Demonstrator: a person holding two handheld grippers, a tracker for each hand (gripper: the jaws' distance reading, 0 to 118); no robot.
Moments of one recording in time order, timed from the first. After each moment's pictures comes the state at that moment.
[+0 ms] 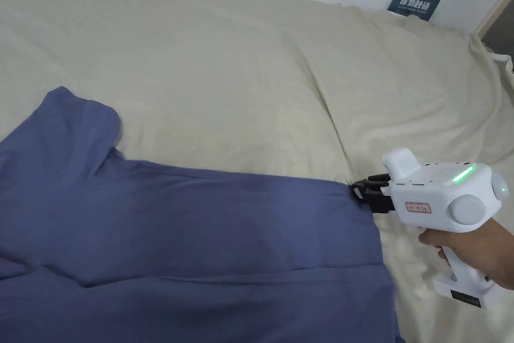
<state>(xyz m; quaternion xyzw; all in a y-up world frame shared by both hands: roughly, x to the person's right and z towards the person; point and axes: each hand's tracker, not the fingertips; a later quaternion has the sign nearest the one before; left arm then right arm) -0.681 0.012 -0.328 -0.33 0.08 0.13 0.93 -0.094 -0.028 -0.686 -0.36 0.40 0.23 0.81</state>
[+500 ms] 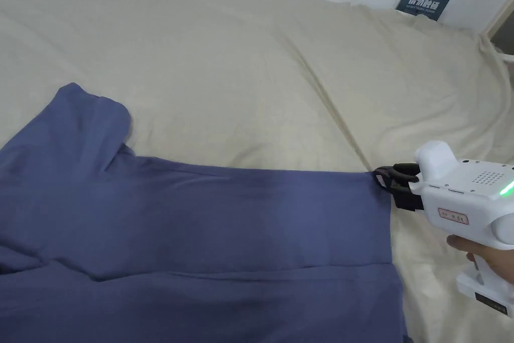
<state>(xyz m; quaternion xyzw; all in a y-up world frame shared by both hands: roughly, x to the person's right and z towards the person) -0.699 0.009 -0.320 -0.33 0.10 0.13 0.93 -0.080 0.007 -0.663 -0.27 0.40 0.25 0.84</state>
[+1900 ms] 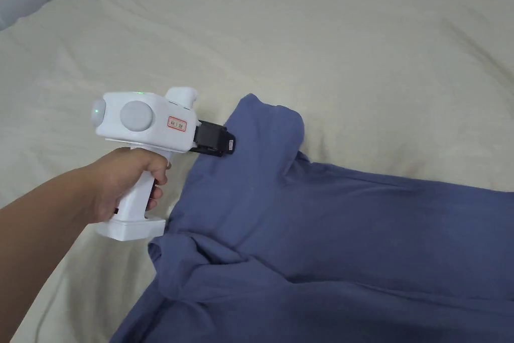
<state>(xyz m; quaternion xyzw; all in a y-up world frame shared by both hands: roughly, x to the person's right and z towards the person) -0.770 -0.046 -0.505 -0.45 0.03 0.15 0.88 -0.096 0.008 -0.645 -0.27 0.41 0.24 0.84</state>
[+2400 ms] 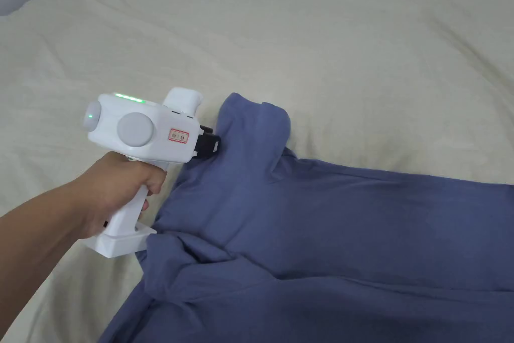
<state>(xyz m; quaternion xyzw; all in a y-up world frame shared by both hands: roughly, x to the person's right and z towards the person) -0.727 -0.025 -0.489 -0.43 0.01 0.08 0.90 -0.104 0.006 -0.642 -0.27 0.41 0.24 0.84</state>
